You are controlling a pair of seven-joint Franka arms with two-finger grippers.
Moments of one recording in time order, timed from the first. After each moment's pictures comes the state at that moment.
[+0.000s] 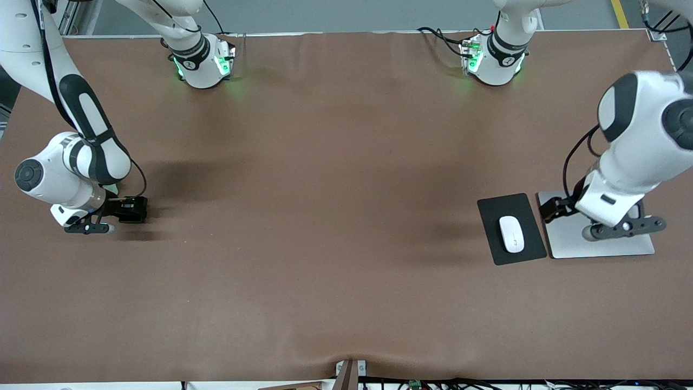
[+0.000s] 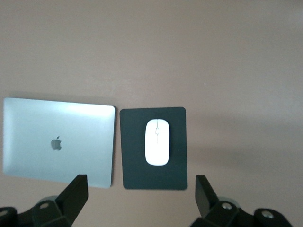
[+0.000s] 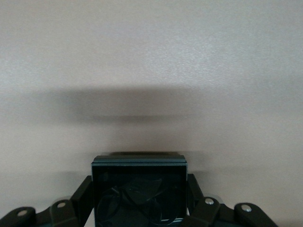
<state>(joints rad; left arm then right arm) 0.13 0.18 -0.28 -1.70 0.16 1.94 -0.30 -0.23 0.49 -0.06 -2.10 0.08 2.55 -0.32</state>
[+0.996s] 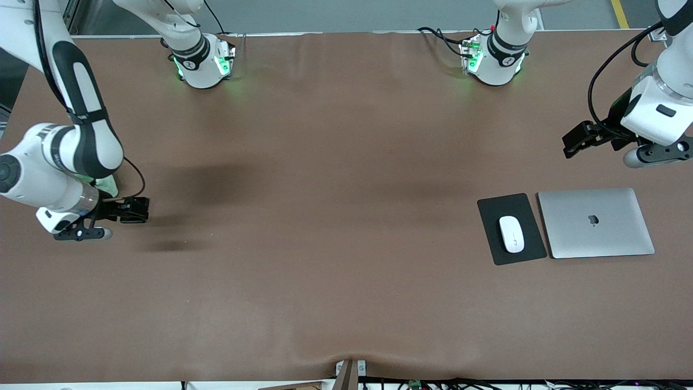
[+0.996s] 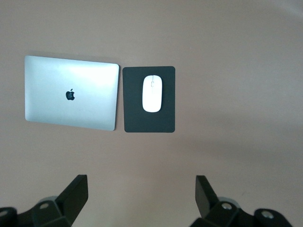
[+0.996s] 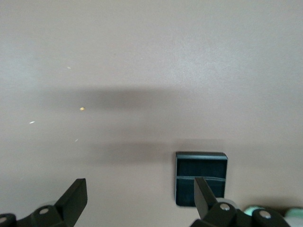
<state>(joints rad) 0.13 0.00 -0.28 -1.59 0.03 1.60 -0.28 -0.12 0.33 -0.05 -1.95 0.08 2.21 -0.24</state>
